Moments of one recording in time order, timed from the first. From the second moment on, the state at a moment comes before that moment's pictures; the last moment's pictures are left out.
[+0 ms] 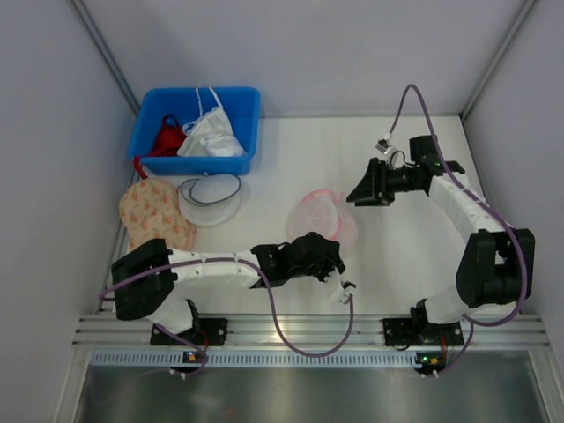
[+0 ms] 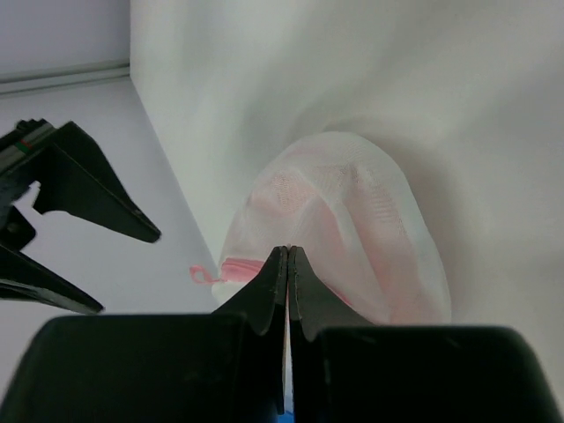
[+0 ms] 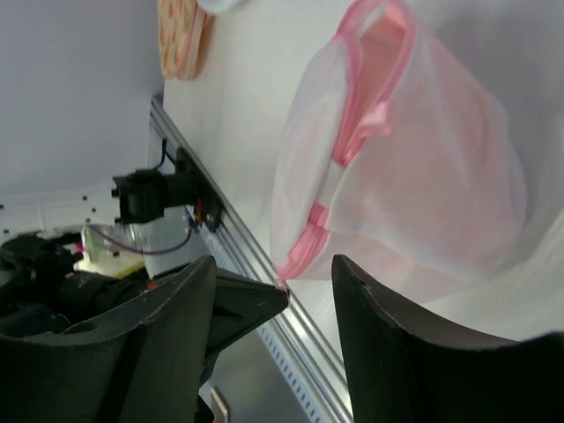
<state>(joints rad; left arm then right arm) -1.23 1.52 0.86 0.07 -0.06 1.33 0.08 1.51 1.14 -0.65 -0.97 0.24</state>
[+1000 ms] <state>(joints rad) -1.25 1.43 0.79 0.13 -0.06 1.33 0.22 1.63 1.19 -0.71 -0.92 0.20</state>
